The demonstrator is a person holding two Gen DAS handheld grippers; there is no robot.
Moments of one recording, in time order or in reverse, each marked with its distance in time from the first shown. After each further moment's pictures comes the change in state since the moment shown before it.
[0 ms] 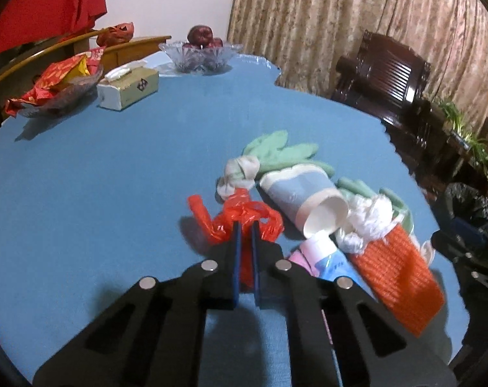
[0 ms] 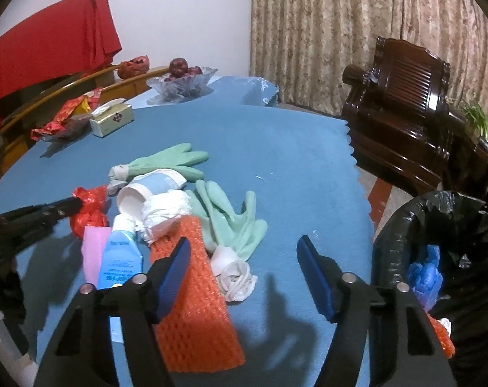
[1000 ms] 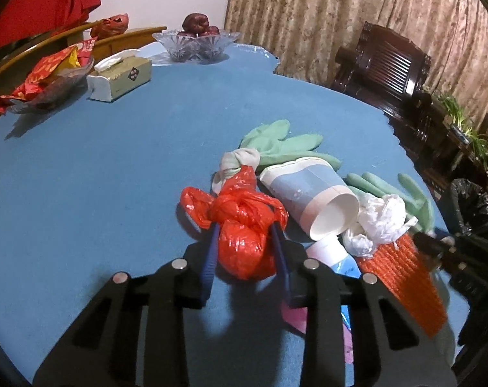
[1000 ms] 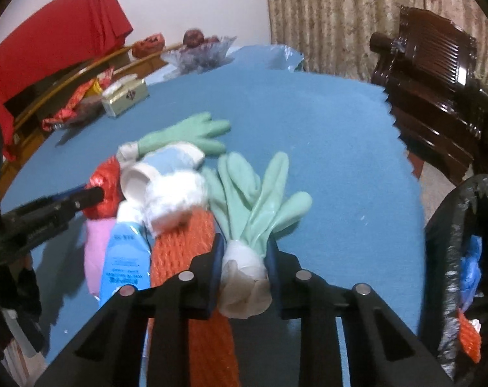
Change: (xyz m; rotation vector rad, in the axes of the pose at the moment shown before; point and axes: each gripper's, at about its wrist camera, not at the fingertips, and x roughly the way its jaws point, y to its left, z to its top) left arm 0.022 -0.001 0.000 0.009 0.050 -0.008; right arm 0.031 0.001 0.003 0.016 0.105 0.144
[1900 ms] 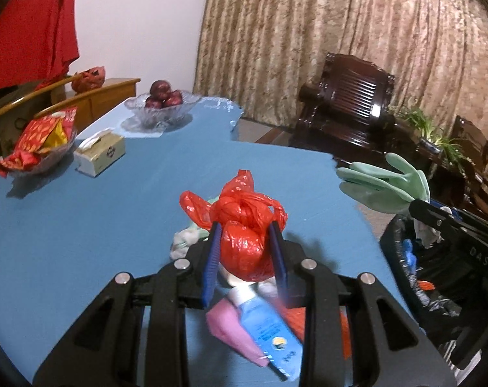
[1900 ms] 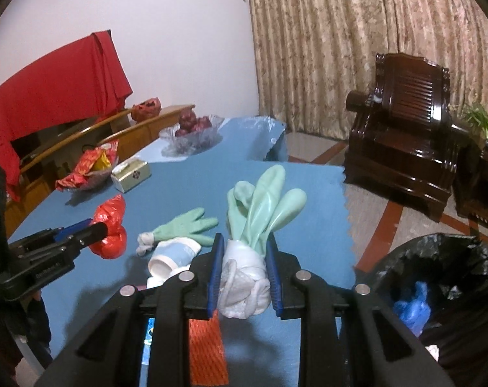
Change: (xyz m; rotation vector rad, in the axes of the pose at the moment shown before) left arm -0.088 -0.063 0.043 0.094 -0.179 -0.093; right arm -0.114 -0.020 0.045 0.028 -0.264 -0.034
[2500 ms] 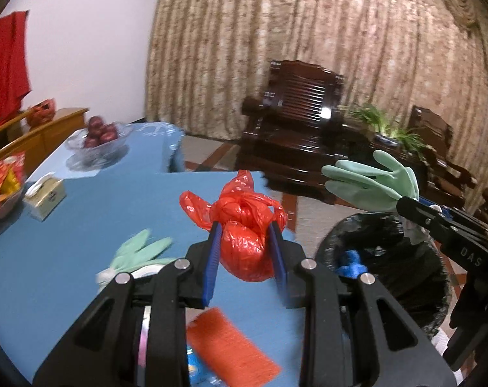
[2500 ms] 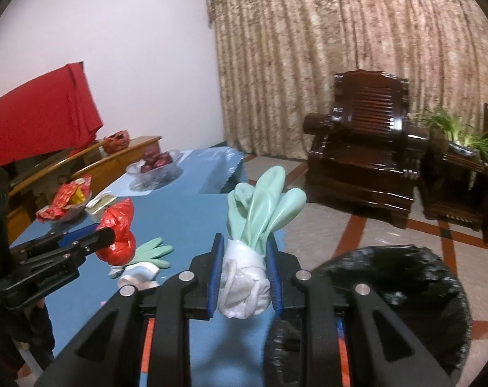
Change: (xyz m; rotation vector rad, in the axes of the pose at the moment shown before) left arm -0.004 -0.110 0.026 0.128 -0.057 -0.191; right arm -0.076 -0.074 0.011 0.074 -0.113 -0.154
